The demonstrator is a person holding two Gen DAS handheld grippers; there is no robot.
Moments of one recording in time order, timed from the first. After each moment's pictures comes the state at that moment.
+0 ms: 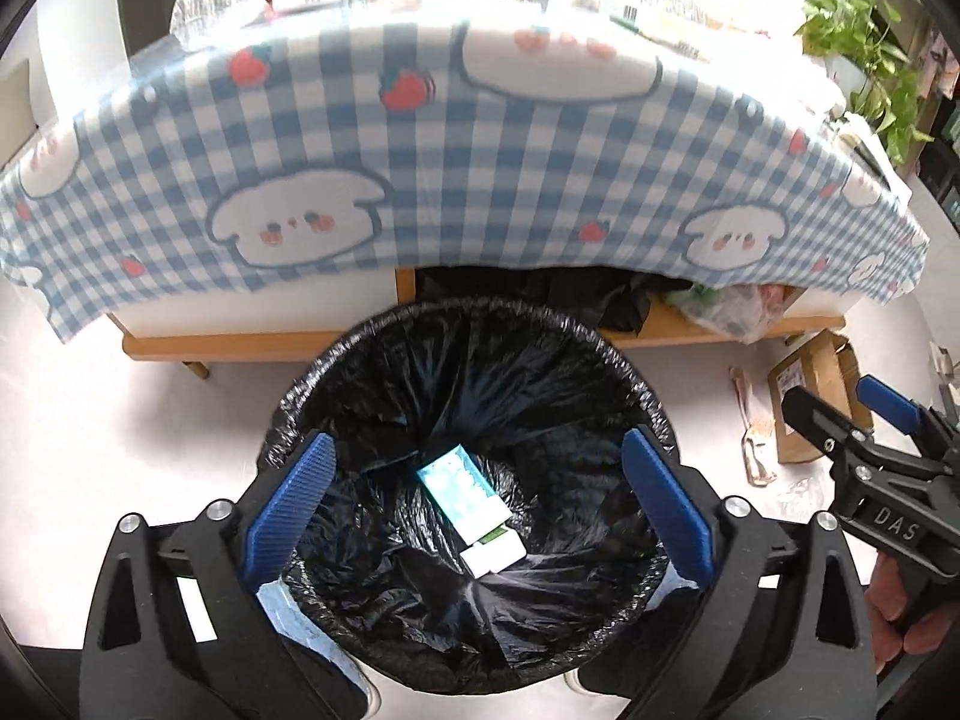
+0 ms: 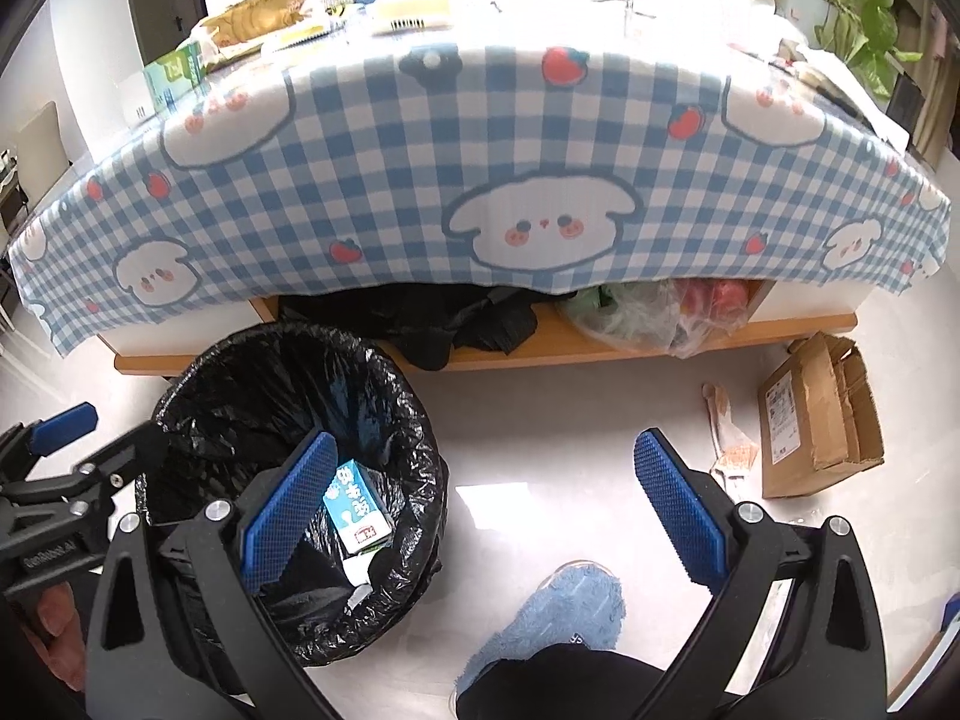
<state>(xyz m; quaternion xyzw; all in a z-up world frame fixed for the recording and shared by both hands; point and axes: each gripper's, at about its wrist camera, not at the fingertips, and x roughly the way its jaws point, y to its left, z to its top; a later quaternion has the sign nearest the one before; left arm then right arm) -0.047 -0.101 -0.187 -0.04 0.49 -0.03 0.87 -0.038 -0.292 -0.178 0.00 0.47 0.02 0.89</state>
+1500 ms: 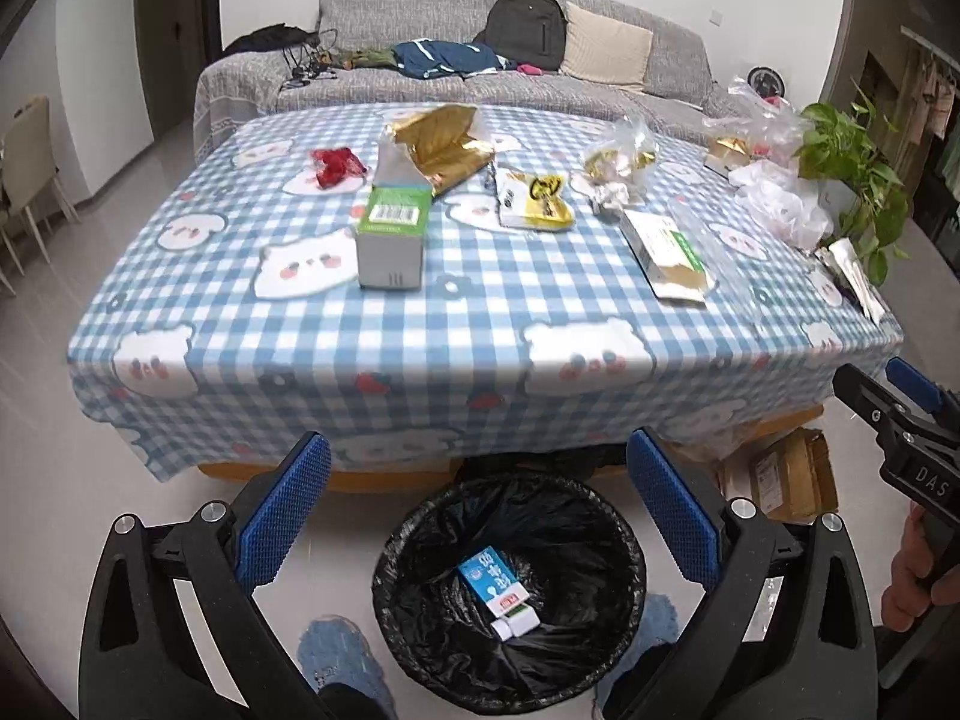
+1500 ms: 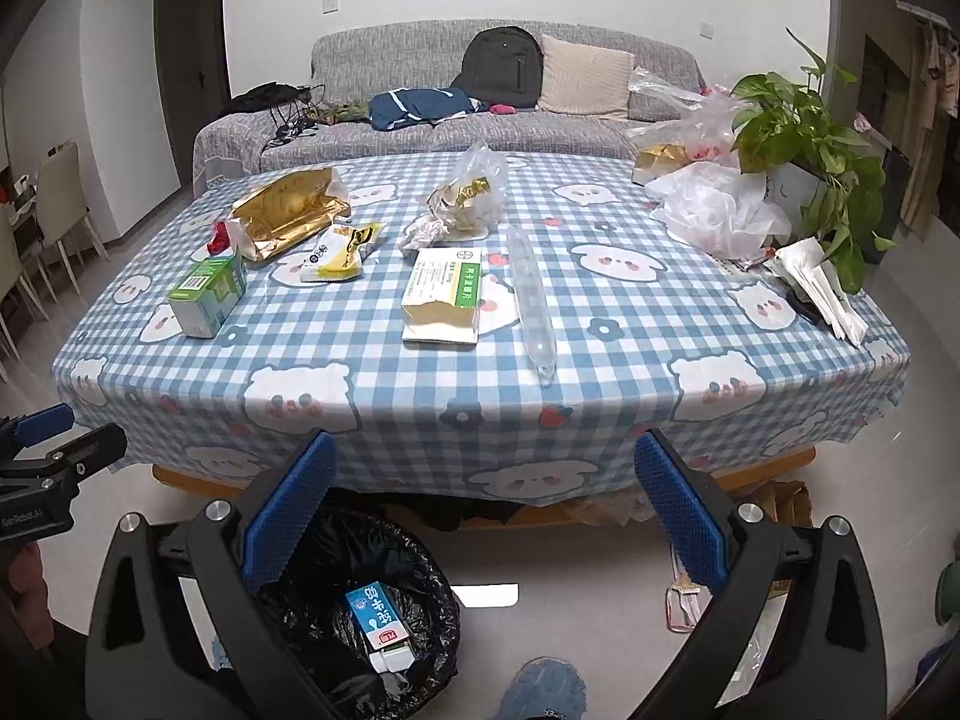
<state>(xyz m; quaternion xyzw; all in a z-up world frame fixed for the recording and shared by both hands) 0.004 -0.049 -0.018 -0.04 0.42 -0.01 0.90 0.014 -0.280 -0.006 -0.02 0.37 0.02 0.93</state>
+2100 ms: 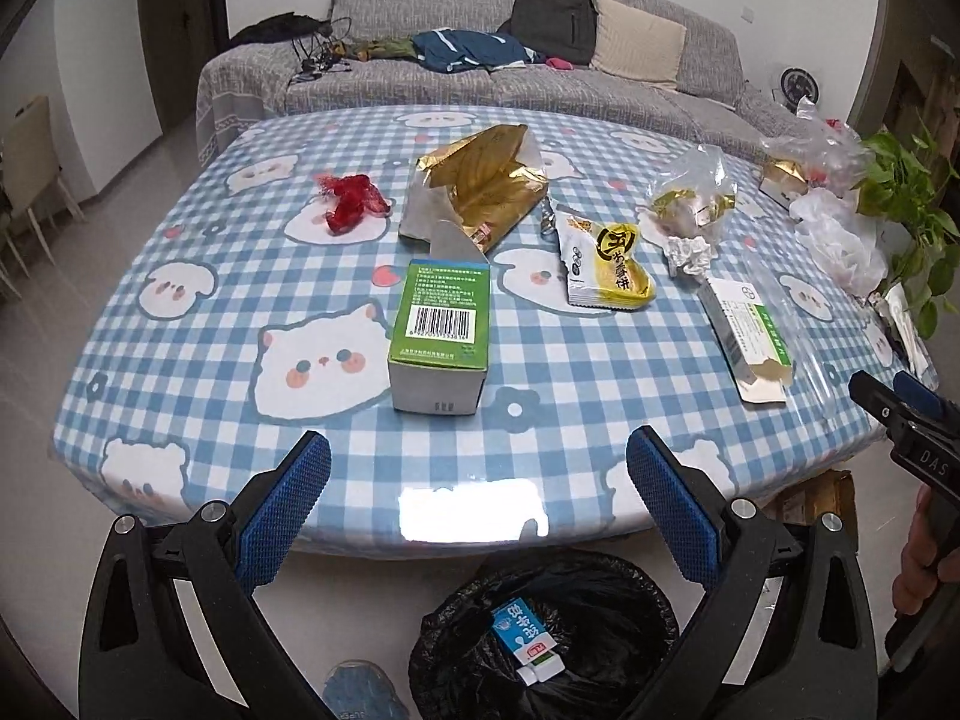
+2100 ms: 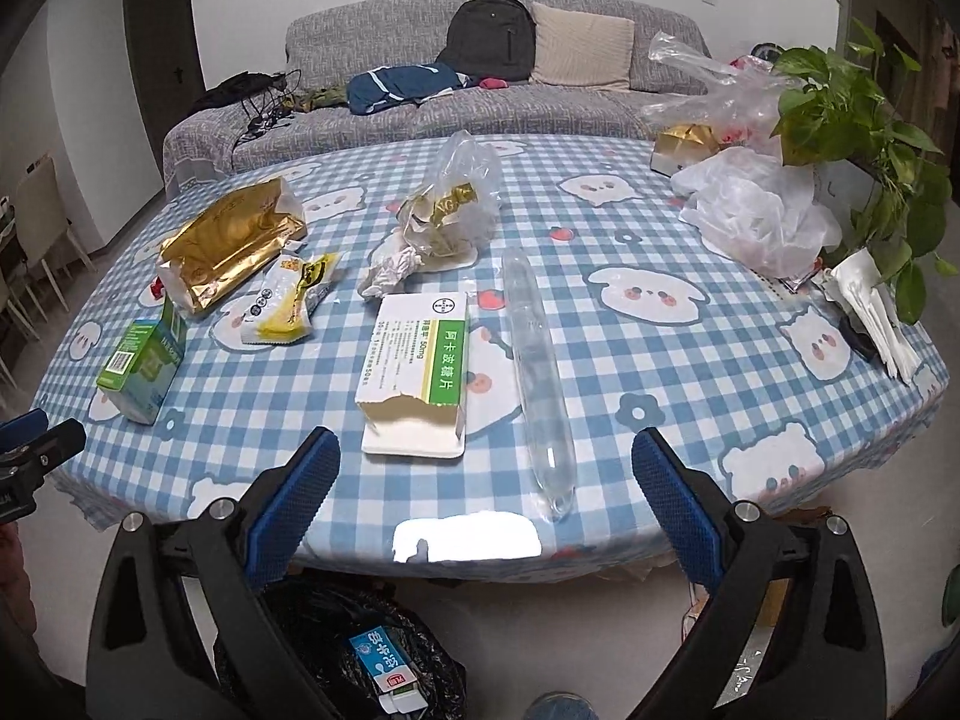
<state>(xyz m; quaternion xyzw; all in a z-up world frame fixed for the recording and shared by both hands) 0.114 -0.016 -0.024 -0.04 0.44 0.00 0.89 0.135 -0.283 -0.023 0.00 0.41 0.02 0.91</state>
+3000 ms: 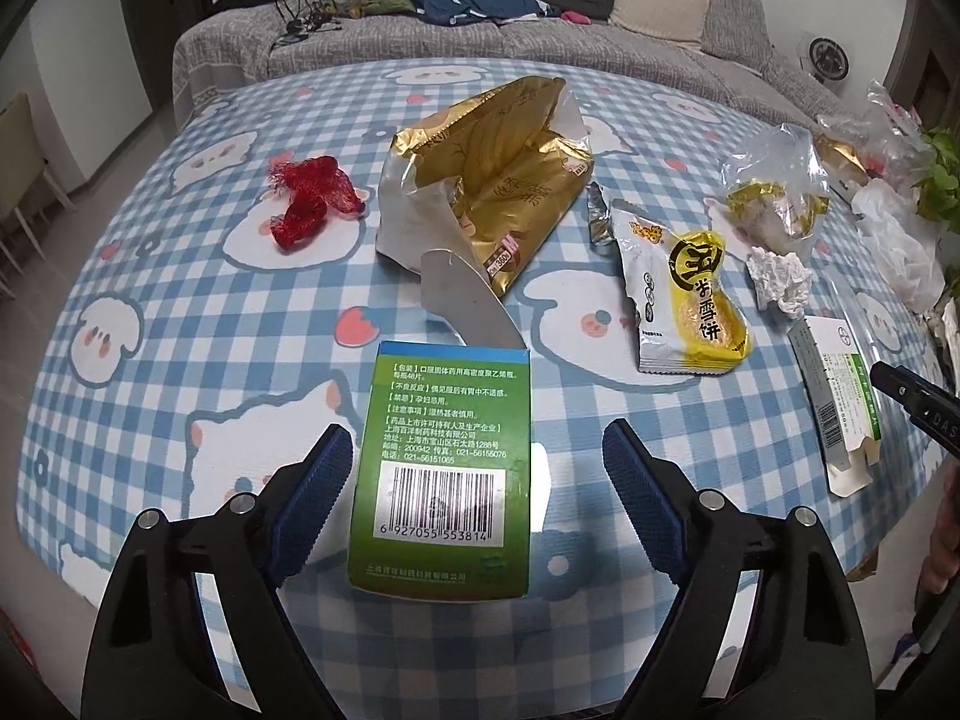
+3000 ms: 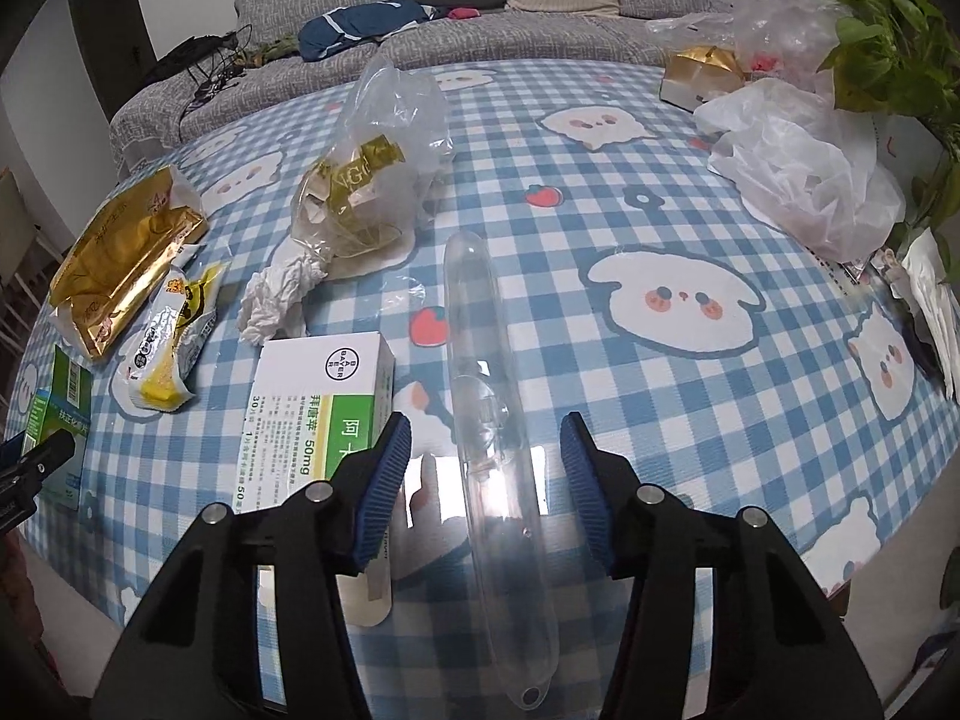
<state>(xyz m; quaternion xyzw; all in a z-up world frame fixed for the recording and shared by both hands) 0.219 -0.010 -0.069 -0.03 0.49 0.01 0.87 0.244 -0.304 -0.072 0.02 0.49 0.00 0.87</state>
